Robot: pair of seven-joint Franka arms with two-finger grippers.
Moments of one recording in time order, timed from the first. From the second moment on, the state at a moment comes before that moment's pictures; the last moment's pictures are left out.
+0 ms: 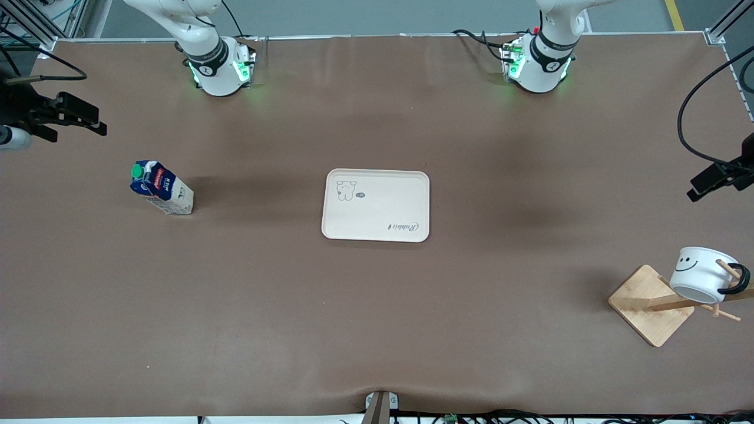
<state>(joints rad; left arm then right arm) 0.25 -0.05 -0.07 -1.91 -0.02 2.08 -0.07 -0.15 -0.04 0.12 -1.57 0.07 1.39 -0.11</state>
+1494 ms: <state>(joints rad) 0.27 0.20 -0.10 -1.97 -0.12 2.66 -0.05 -0.15 -0.04 0.12 -1.57 0.07 1.39 -0.11</state>
